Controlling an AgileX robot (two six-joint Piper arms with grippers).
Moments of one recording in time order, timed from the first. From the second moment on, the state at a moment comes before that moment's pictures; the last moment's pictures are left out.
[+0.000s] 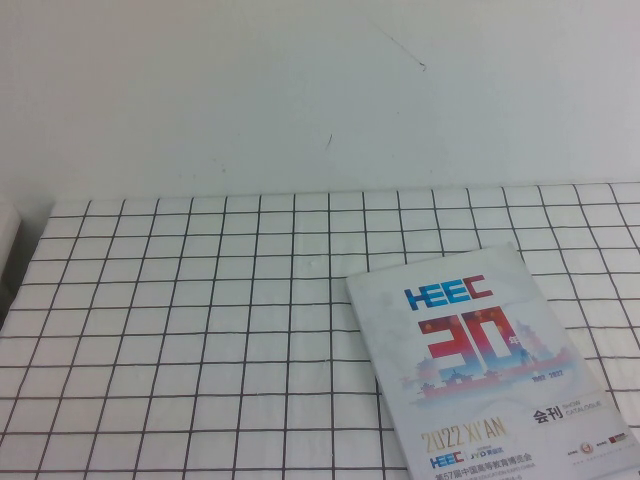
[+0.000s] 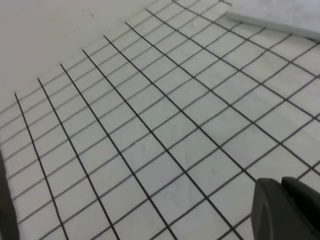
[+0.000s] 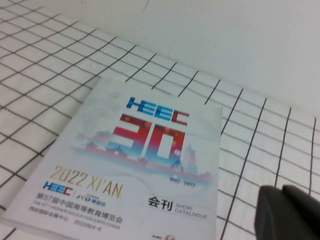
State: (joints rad) right arm 0.03 0.20 -0.27 0.56 0.60 -0.83; left arm -0.30 0.12 -0.24 -0.17 0.64 0.46
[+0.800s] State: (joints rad) right arm 0.03 0.20 -0.15 0.57 0.61 -0.83; left arm -0.17 -0.01 0.02 -0.12 0.34 0.14
